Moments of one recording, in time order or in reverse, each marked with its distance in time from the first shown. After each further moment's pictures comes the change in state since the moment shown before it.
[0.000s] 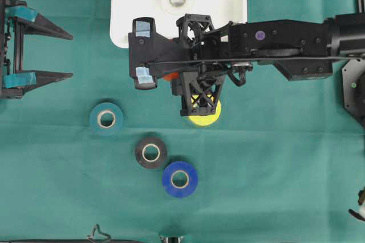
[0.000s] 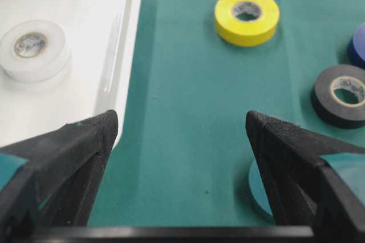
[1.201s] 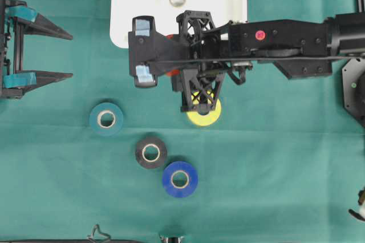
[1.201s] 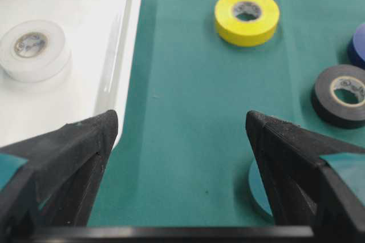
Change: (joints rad) left arm 0.002 -0.002 0.000 0.000 0.000 0.000; right arm -0.015 0.000 0.002 -0.041 0.002 0.000
